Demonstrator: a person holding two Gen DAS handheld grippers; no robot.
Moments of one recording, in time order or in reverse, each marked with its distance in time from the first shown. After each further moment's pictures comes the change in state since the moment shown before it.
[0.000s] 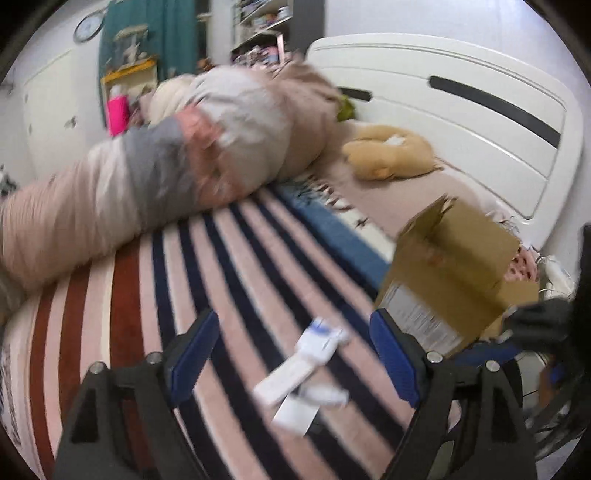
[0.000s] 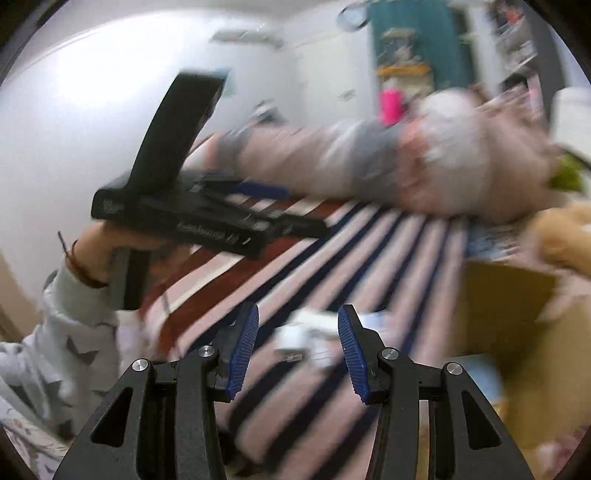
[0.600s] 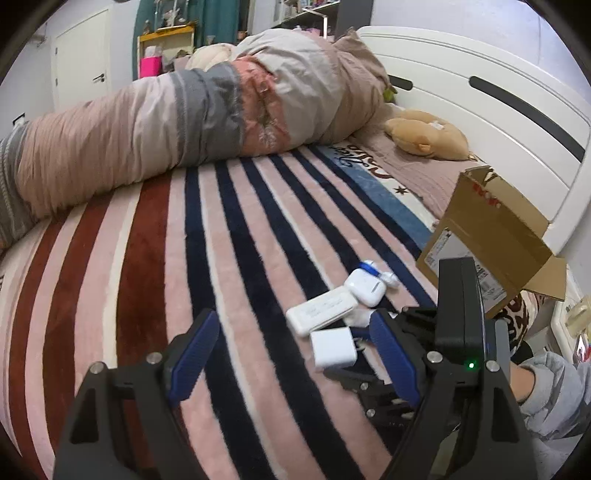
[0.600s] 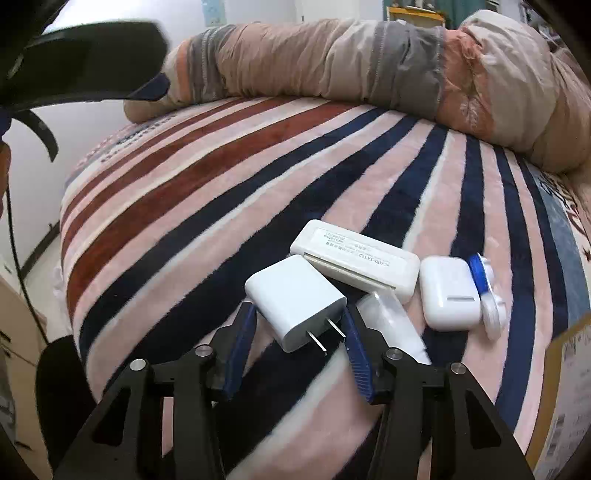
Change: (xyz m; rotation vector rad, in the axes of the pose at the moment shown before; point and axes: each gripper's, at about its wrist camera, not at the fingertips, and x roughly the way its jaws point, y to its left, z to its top) left arm 0.016 0.049 -0.069 -0.127 0.055 0.042; right arm 0.186 -0.023 -0.040 -0.035 0.193 -0.143
